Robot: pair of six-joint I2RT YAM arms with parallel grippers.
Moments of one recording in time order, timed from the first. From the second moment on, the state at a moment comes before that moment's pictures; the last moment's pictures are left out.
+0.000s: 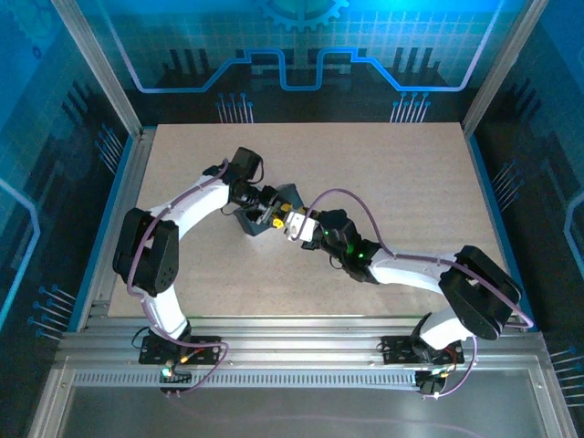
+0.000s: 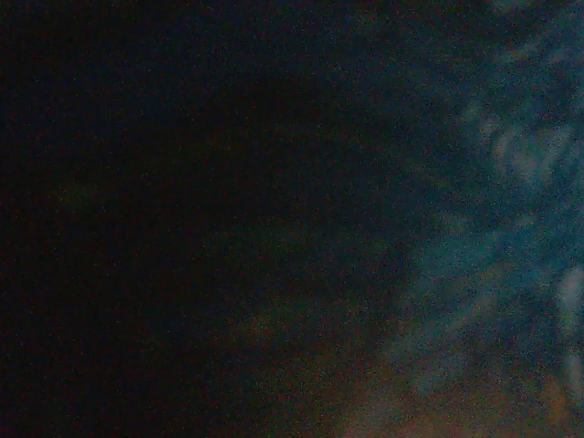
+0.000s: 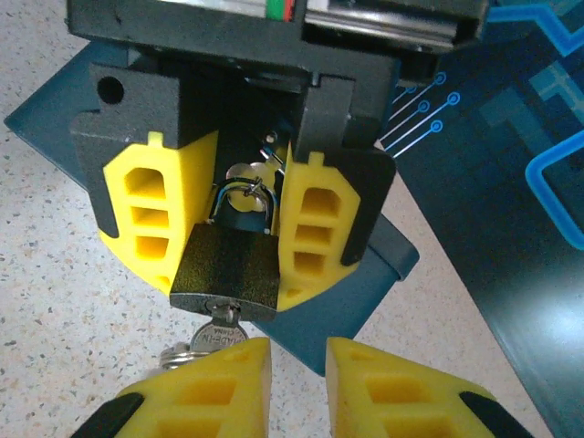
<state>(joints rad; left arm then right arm) -0.35 1.79 1.33 -0.69 0.68 -1.34 0.83 1.49 0.69 0.45 0.18 -0.69</state>
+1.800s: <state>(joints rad) -0.34 1.76 1.31 -0.71 0.62 -1.34 0.84 1.59 0.86 0.17 0.20 -0.62</state>
